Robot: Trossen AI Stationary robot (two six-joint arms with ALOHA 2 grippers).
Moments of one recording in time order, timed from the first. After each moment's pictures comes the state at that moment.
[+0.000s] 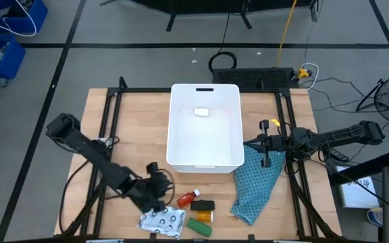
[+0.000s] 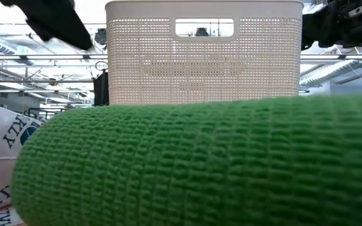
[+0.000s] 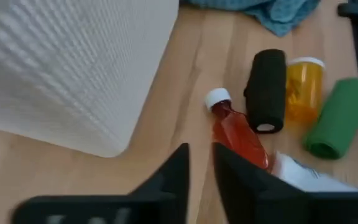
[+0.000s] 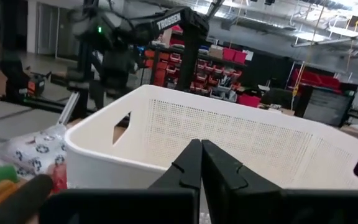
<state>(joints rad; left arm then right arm) -0.66 1.56 1.04 -0.45 -0.54 -0.77 0.12 0.49 0.11 0.50 0.07 -0.20</state>
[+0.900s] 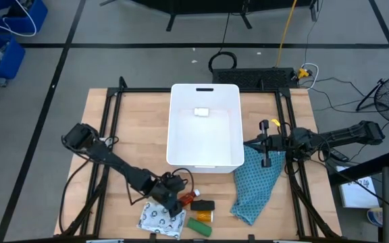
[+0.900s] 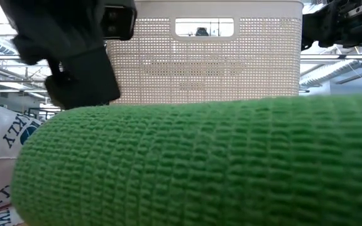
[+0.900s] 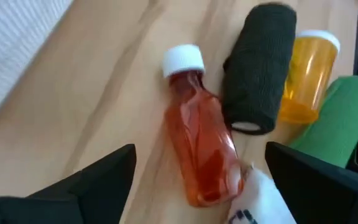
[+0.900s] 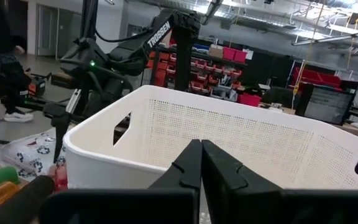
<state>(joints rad) -0.54 1.80 1.04 -0.16 -0.22 -0.90 0.12 0.49 0.11 0.50 0.07 -0.20</state>
